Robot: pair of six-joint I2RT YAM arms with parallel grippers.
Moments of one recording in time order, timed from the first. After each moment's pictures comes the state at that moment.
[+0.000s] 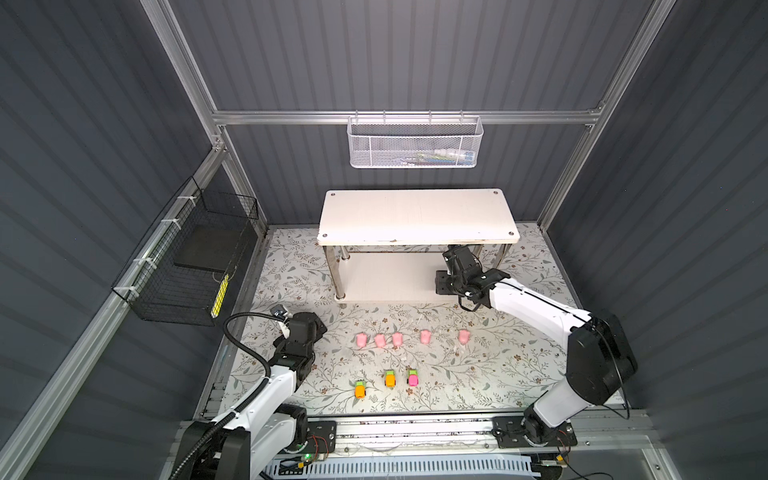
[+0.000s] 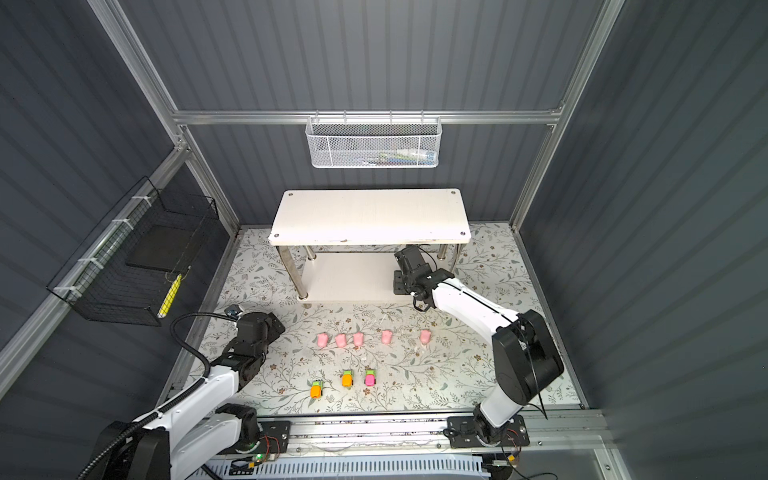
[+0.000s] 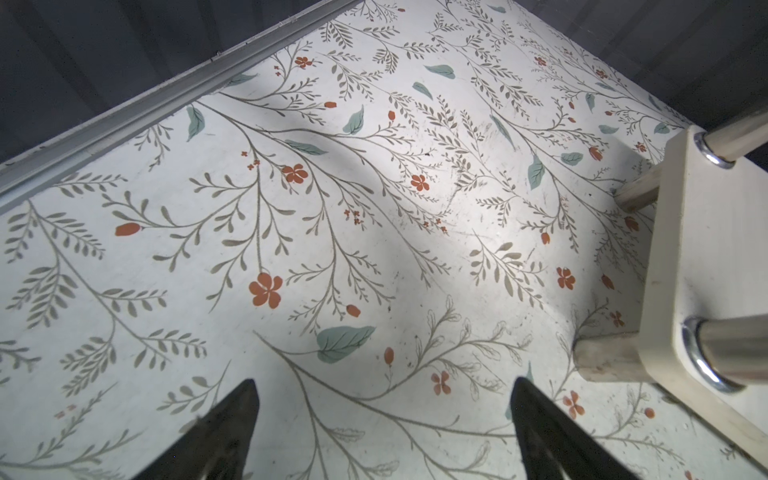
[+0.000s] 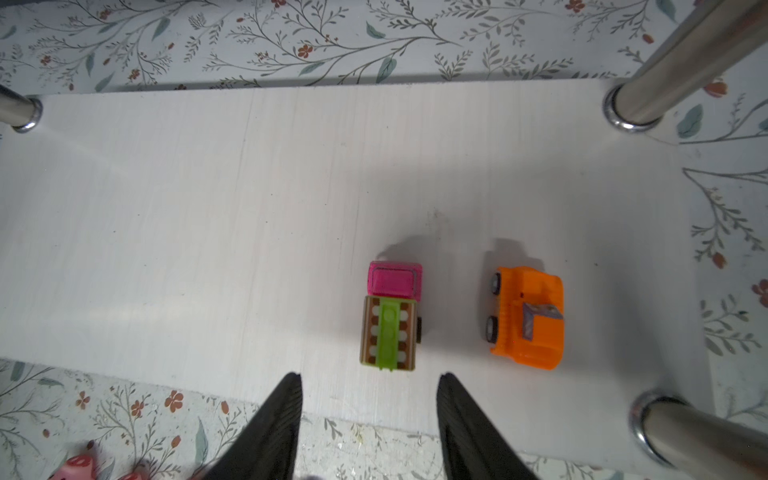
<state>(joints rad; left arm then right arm) -0.22 1.00 0.29 -0.01 -0.46 -0.67 0.56 1.59 1.14 -0.42 0.19 0.45</state>
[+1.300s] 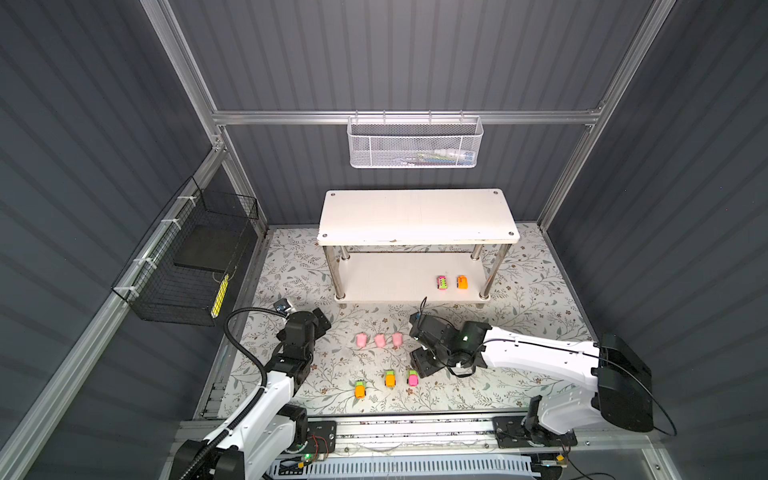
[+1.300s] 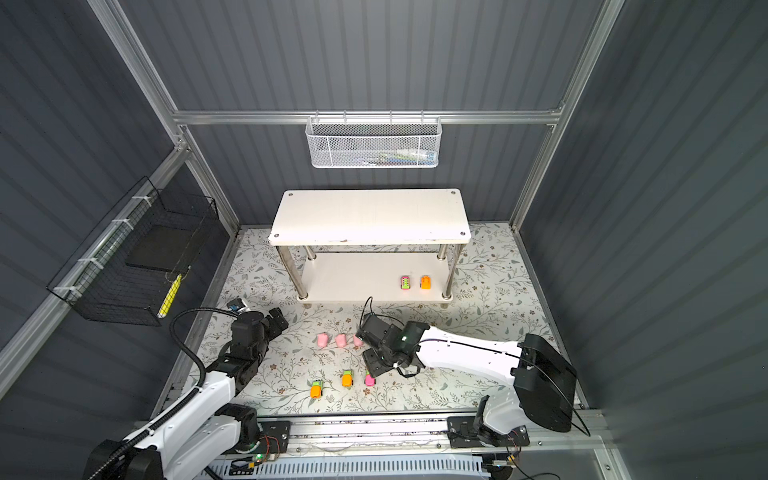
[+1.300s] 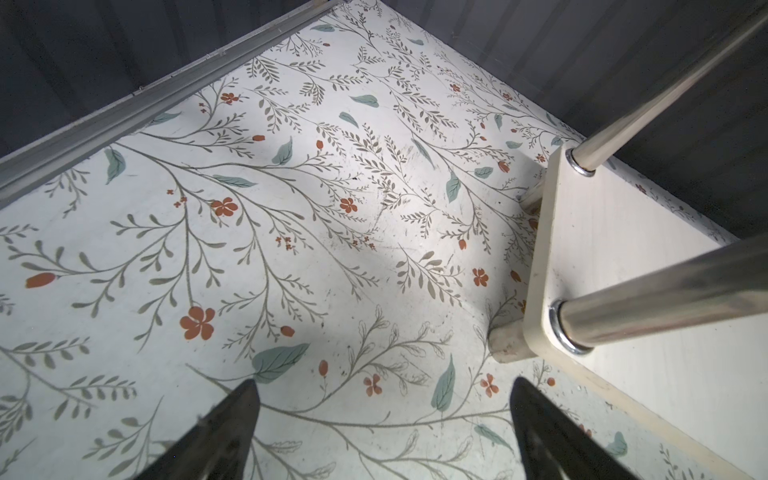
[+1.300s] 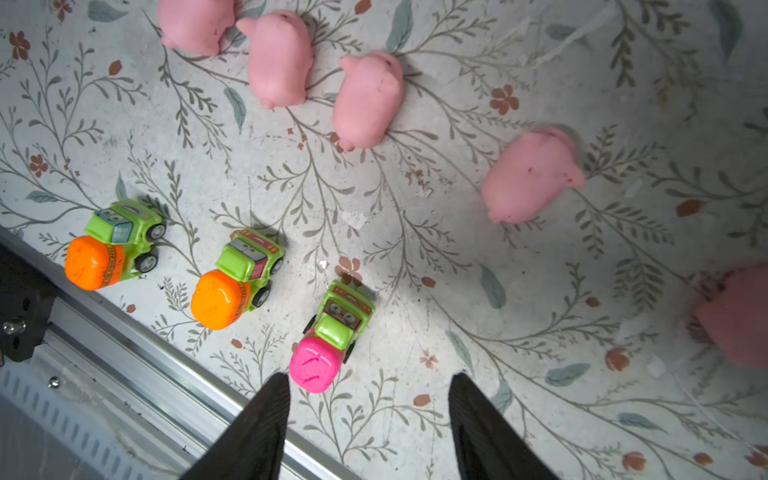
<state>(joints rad) -0.24 0.91 0.29 0.04 -0.36 -0.60 1.08 1.46 0.96 -0.68 0.03 0.57</state>
